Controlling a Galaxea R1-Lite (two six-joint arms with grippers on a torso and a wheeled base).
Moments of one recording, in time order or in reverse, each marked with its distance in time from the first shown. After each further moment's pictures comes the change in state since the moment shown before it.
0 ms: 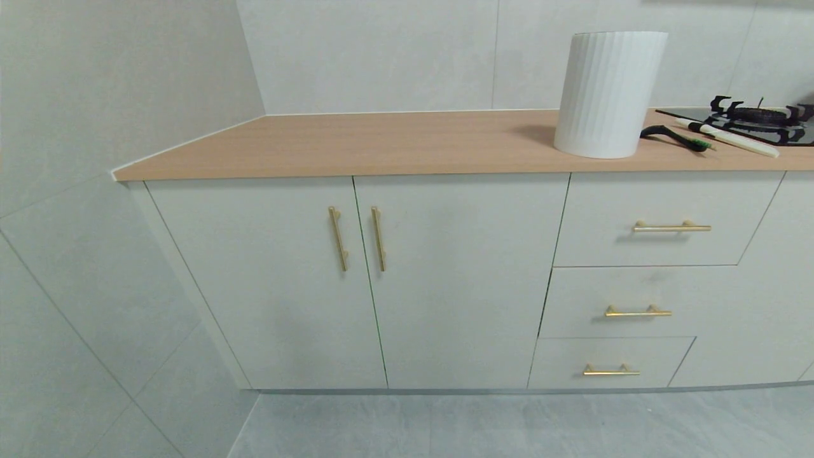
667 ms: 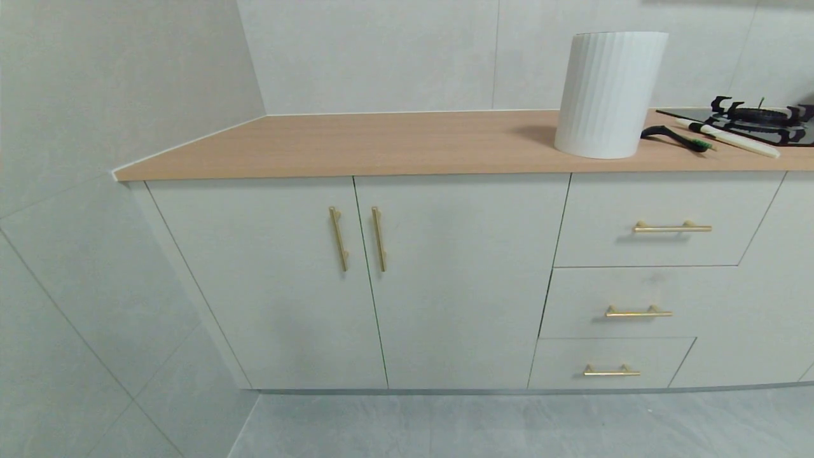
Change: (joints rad) left arm 0.000 0.000 0.000 0.000 0.000 0.005; right arm 0.001 0.000 0.000 0.001 0.002 0.003
